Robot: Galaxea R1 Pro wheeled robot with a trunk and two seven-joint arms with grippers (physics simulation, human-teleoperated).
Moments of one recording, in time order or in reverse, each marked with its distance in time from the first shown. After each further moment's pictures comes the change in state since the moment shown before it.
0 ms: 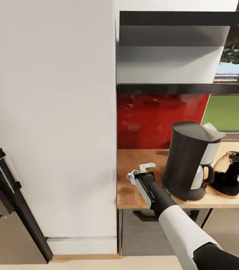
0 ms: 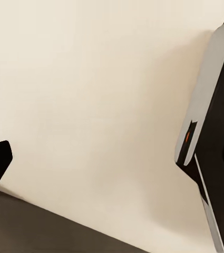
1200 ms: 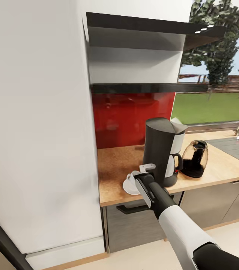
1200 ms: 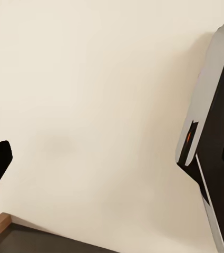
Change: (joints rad) left arm 0.000 0.001 -0.001 0.000 0.000 0.000 0.002; right arm -0.001 0.000 0.004 0.012 -0.001 -0.001 0.000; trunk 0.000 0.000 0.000
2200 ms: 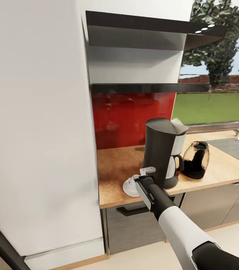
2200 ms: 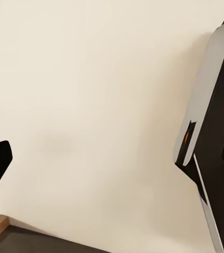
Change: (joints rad) left arm 0.000 0.001 0.002 0.000 0.002 0.000 -0.010; right arm 0.000 0.000 0.001 0.057 0.004 -0.002 0.000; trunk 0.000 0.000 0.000
